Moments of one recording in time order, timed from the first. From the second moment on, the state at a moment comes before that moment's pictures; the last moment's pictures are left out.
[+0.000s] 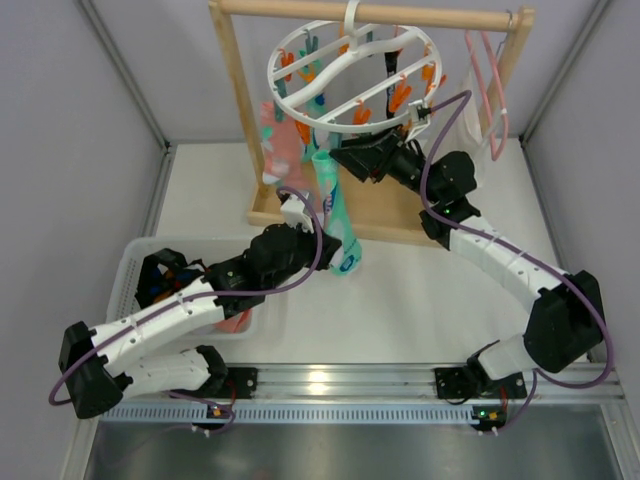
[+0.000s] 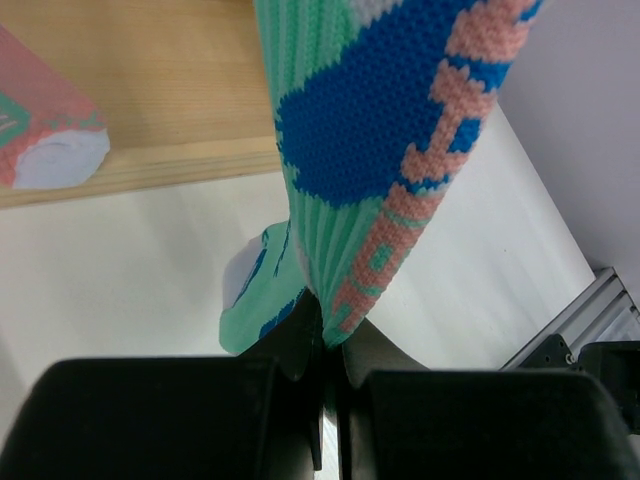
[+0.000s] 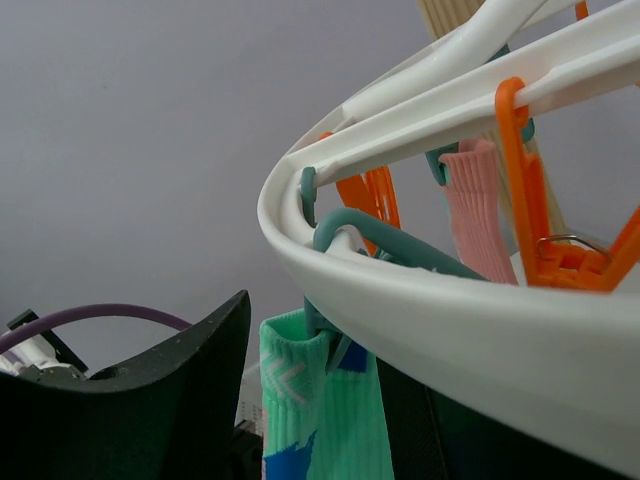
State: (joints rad) left arm -0.95 1.08 0.89 -0.10 -0.24 -0.57; right arm 0.53 1.44 1.14 0.79 -0.54 0.81
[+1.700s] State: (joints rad) left arm -0.95 1.11 0.92 -0.11 -0.27 -0.55; right arm 0.59 1.44 1.27 0.56 -0.35 0.72
